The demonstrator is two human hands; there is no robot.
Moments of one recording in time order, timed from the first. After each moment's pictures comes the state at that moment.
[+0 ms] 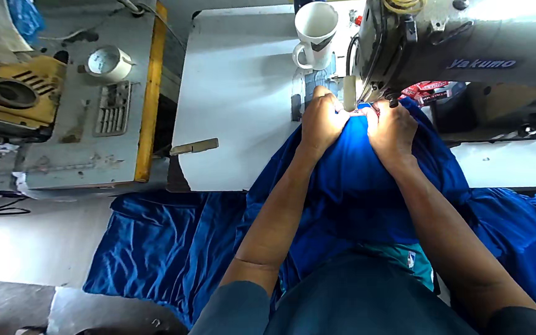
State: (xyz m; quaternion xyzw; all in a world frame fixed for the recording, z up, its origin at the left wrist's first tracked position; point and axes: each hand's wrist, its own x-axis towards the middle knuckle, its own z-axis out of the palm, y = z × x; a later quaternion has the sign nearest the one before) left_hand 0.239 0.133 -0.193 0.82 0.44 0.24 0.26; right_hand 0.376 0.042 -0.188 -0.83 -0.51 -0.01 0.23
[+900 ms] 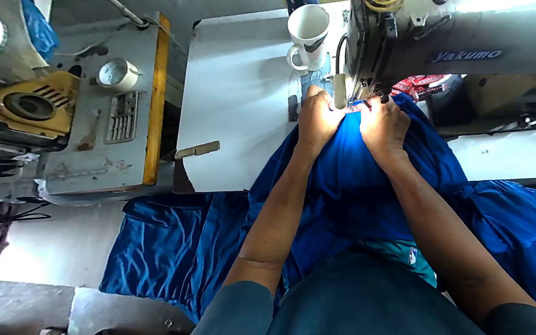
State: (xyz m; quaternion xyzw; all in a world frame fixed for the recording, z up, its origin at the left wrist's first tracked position) left_hand 0.242 0.134 -0.198 0.81 0.45 0.27 0.25; right_hand 0.370 0.047 -0.191 -0.85 -0.49 -0.02 0.22
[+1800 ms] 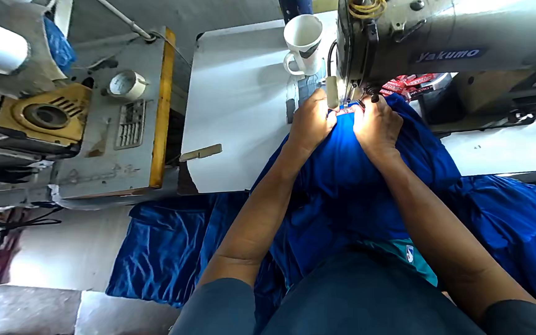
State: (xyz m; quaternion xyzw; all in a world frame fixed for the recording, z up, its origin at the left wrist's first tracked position) left_hand 0.230 0.143 -0.203 0.90 0.34 0.23 0.16; right_hand 0.368 0.045 -0.192 -0.85 -0.48 -0.04 0.22
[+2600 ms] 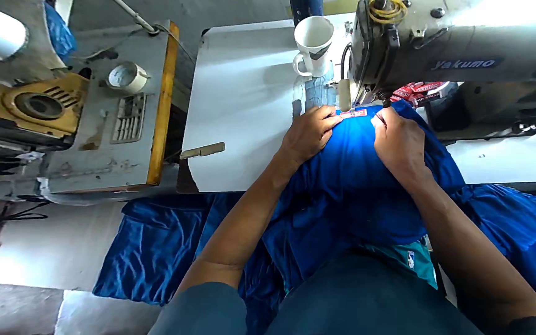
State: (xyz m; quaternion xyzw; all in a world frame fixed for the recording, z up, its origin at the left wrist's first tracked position) left_hand 0.190 0.141 -0.206 0.95 0.17 0.24 0.08; right_hand 0.380 -0.012 -0.170 -0.78 -0.58 0.01 0.24
